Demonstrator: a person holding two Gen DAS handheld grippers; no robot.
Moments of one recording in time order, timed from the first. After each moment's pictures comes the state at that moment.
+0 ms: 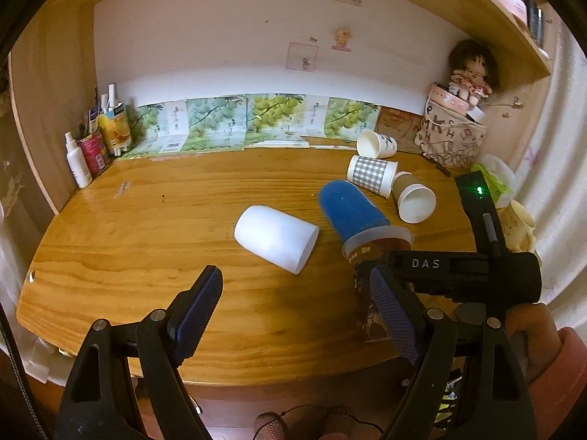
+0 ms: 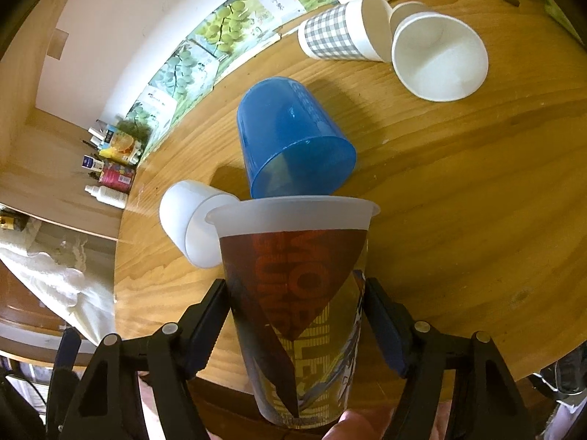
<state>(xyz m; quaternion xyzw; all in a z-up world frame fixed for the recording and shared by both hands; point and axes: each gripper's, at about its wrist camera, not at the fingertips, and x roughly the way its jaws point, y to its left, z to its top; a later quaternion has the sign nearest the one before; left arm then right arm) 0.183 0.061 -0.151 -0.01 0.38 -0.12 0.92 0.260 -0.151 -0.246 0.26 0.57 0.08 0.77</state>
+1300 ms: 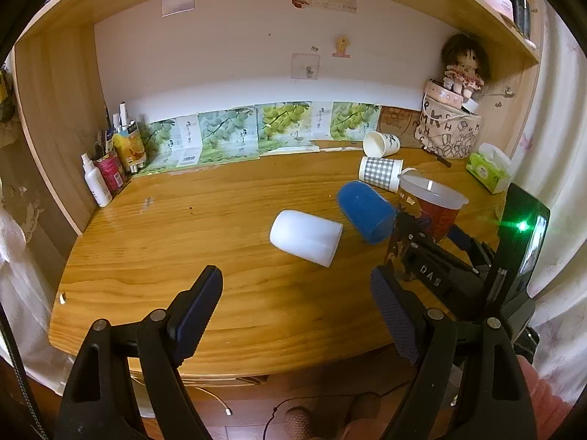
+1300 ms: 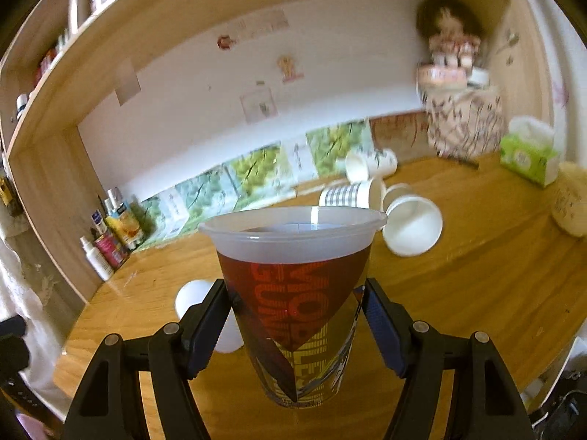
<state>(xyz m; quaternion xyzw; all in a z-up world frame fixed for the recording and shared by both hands) 0.168 0.098 -0.124 0.04 0.38 -0.13 0.92 0.198 -0.108 -0.198 0.14 0.27 -0.03 0.95</state>
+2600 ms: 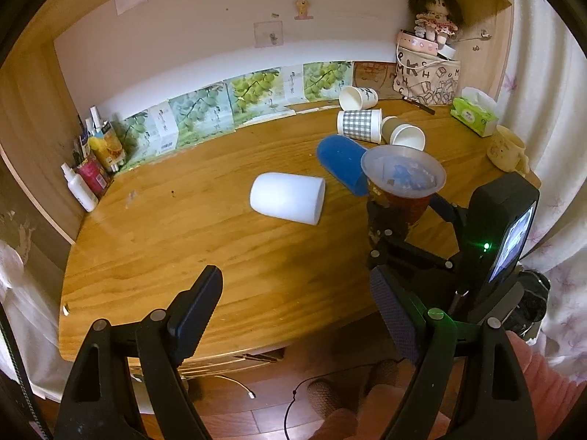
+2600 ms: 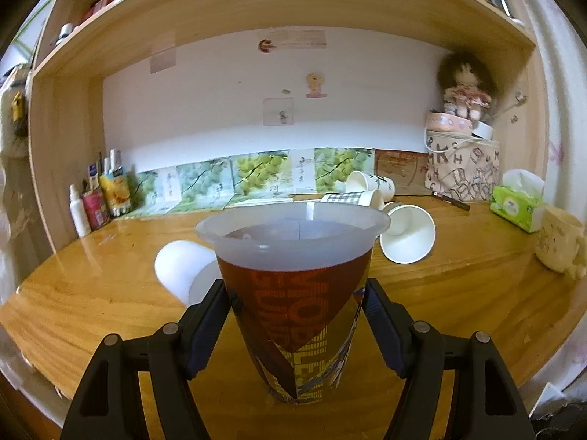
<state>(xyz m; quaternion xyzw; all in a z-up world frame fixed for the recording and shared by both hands) 0.158 0.077 -0.145 0.10 0.42 -0.16 0.89 0.172 -0.076 -0.238 0.02 0.22 -0.04 0.97</state>
